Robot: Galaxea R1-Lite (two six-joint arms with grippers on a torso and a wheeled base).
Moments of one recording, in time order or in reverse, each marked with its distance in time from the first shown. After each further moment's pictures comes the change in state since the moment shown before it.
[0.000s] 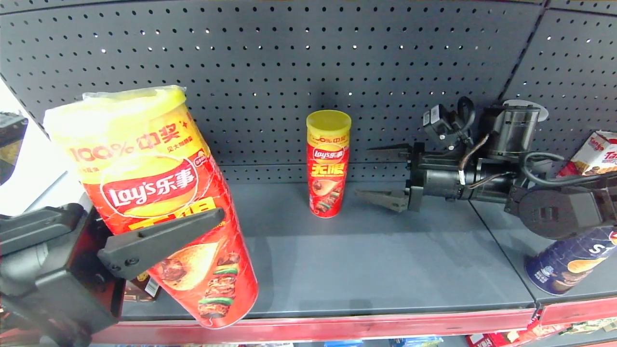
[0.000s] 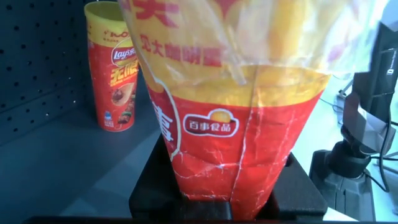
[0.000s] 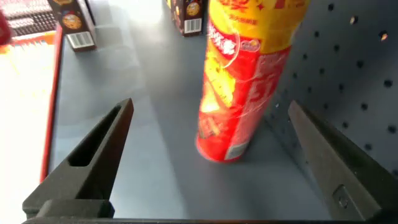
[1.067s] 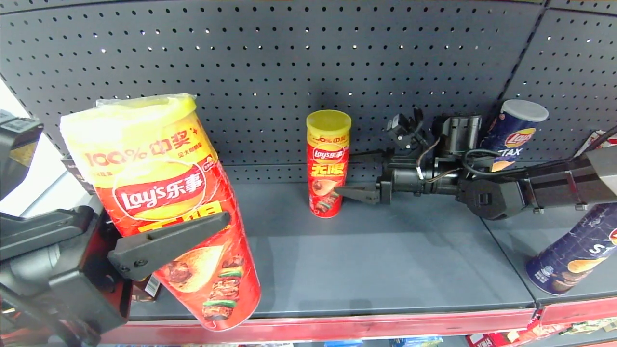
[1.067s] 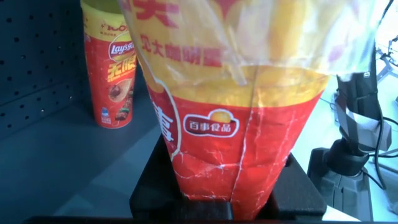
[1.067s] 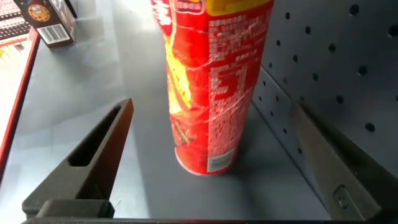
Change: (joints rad) left arm -0.005 0.017 0.004 -0.003 -0.002 -0.003; right arm 0.005 0.207 -0.248 0.098 0.016 0.042
